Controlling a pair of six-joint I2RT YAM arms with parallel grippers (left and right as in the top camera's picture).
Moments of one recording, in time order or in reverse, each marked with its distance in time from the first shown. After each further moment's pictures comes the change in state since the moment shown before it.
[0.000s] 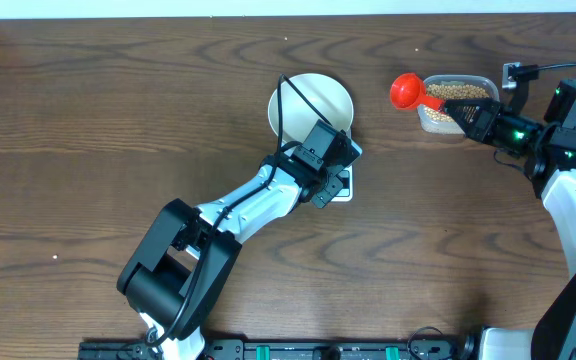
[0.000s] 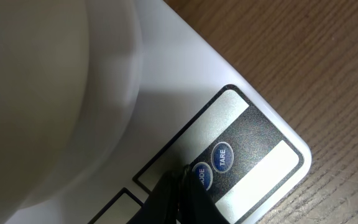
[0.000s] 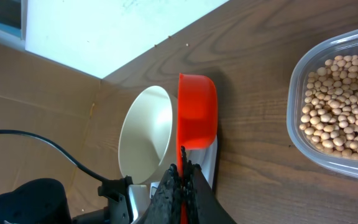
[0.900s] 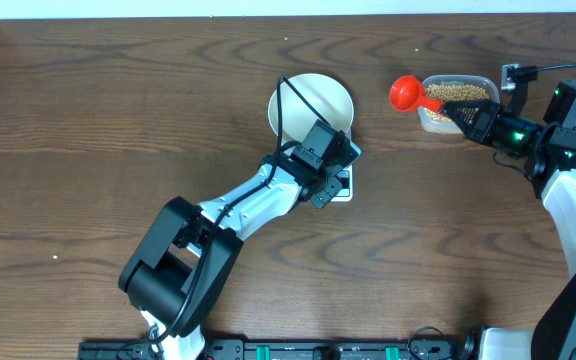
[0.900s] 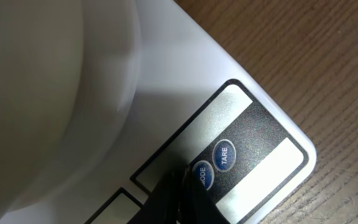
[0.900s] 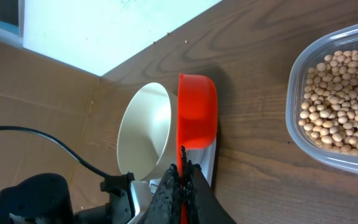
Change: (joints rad) left arm 0.010 0.015 0.000 -0.004 0.012 0.000; right arm 0.000 0.000 0.000 -0.019 0.000 -0.016
